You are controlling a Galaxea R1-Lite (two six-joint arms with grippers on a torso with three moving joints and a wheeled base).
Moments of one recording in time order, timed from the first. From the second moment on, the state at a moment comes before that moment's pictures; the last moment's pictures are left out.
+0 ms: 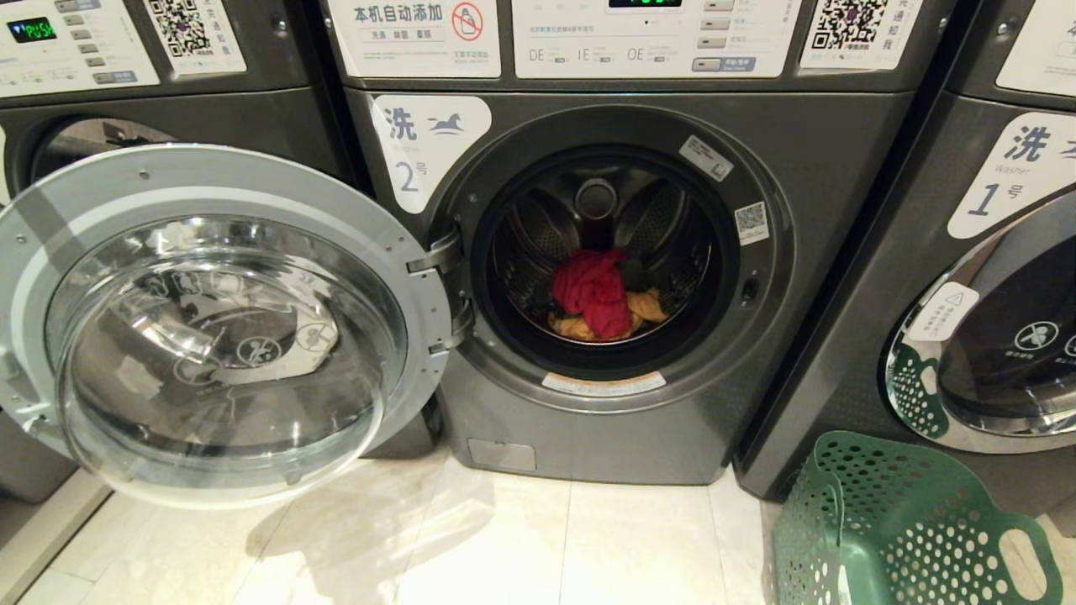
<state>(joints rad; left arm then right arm) 0.48 1.70 -1.78 0.09 -0.19 0.01 0.00 0.00 0.00 0.00 -0.02 0.01</state>
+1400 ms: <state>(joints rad) 0.28 1.66 -1.92 0.83 -0.39 -0.13 0.00 0.00 0.00 0.00 -0.02 0.00</state>
